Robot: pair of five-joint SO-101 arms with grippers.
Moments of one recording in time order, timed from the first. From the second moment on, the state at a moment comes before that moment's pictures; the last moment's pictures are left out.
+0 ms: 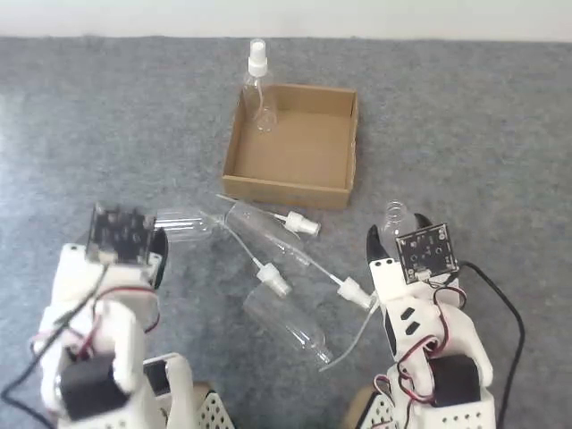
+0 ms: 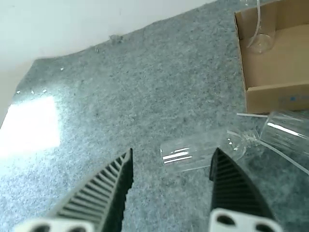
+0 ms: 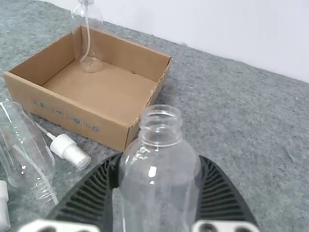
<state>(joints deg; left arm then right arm) -22.0 -82.8 53.1 77.2 -22.1 -12.0 -103.1 80.3 56.3 10.2</state>
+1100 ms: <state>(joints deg) 21.5 -46.1 51.3 71.9 -22.1 13.5 -103.1 80.3 48.6 -2.4</state>
